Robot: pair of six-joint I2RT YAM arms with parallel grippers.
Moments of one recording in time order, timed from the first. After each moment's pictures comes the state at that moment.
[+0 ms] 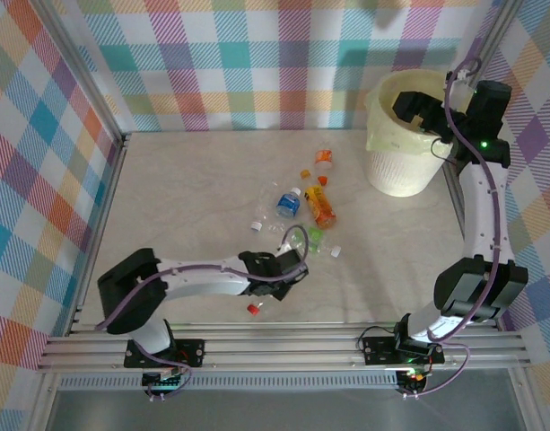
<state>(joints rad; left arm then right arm) -1.12 1.60 0.97 -0.54 -0.33 -0.45 -0.20 1.55 1.68 -0.46 -0.69 0.35</state>
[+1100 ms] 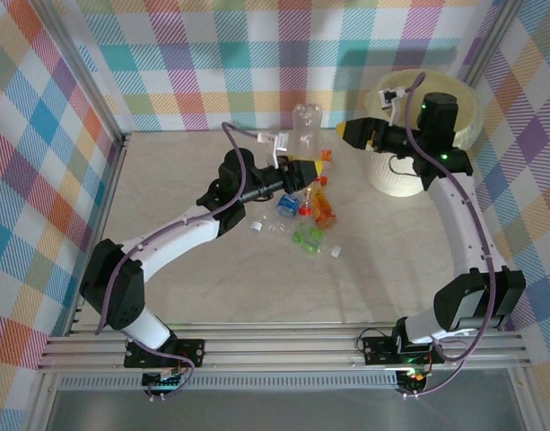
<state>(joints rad) -0.68 1.59 1.24 0.41 0.45 -0.68 0.08 1.47 1.53 -0.39 -0.96 0.39</state>
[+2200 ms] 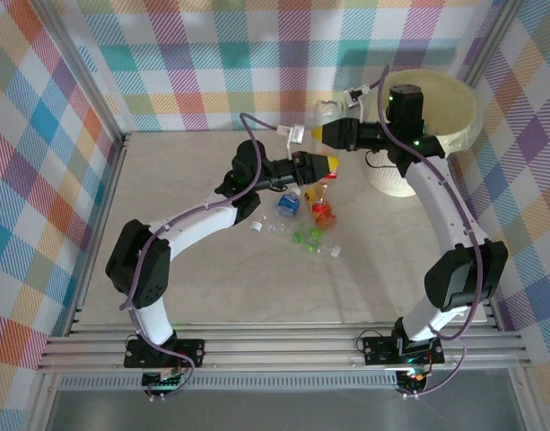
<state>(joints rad) -0.68 1.77 1.36 0.56 0.67 -0.84 0.20 1.62 1.66 -0.43 -1.07 0.37</state>
